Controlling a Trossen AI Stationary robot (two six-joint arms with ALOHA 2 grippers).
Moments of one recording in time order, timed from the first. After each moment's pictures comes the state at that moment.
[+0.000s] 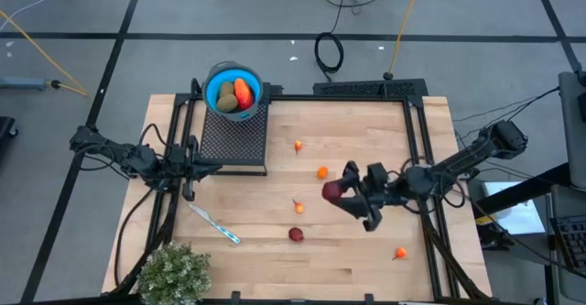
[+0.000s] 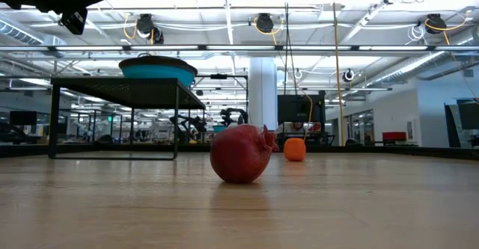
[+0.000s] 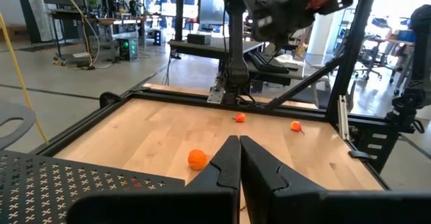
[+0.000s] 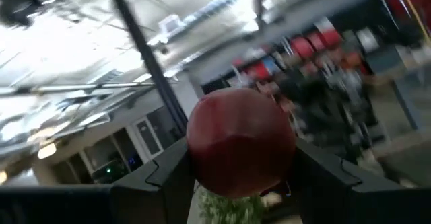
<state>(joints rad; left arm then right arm) -0.41 0.27 0.33 -0.08 -0.47 -0.11 0.44 1.25 0.69 0.93 0.33 0.40</state>
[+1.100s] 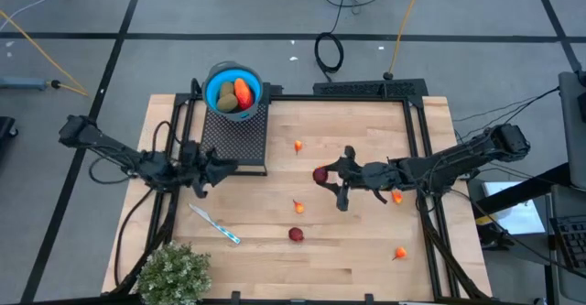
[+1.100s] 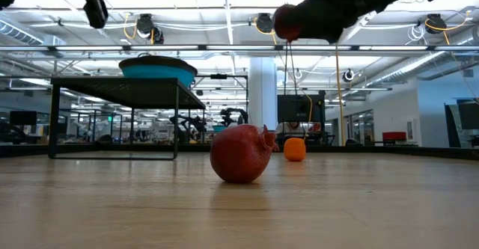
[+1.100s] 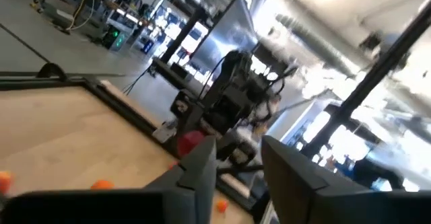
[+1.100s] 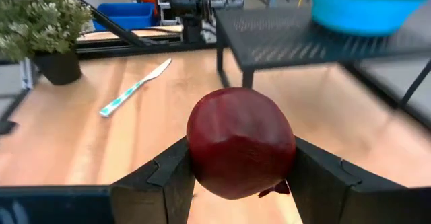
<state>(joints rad) -0.41 0.69 0.33 0.60 -0.54 -0.57 0.22 1.25 0.69 0.22 0.36 0.16</state>
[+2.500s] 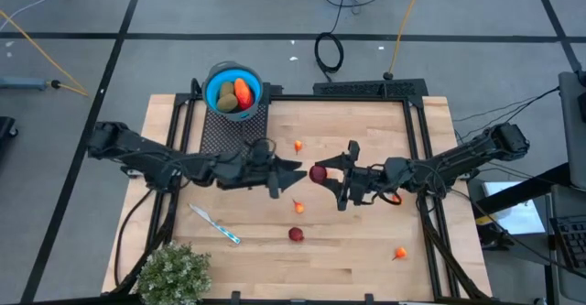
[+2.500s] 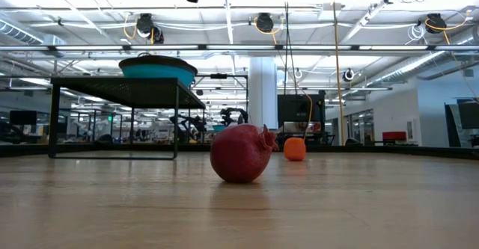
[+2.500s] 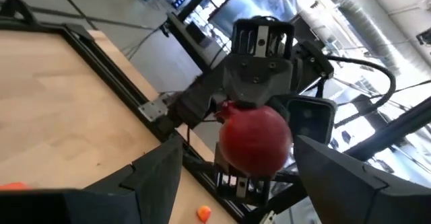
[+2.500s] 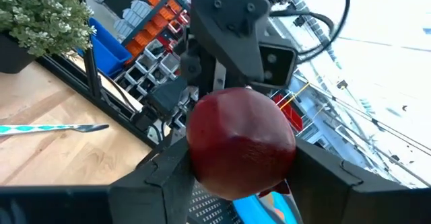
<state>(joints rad) -0.23 1.43 1.01 0.42 -0.36 -0.83 0.28 1.25 0.72 0.67 0.36 -0.83</state>
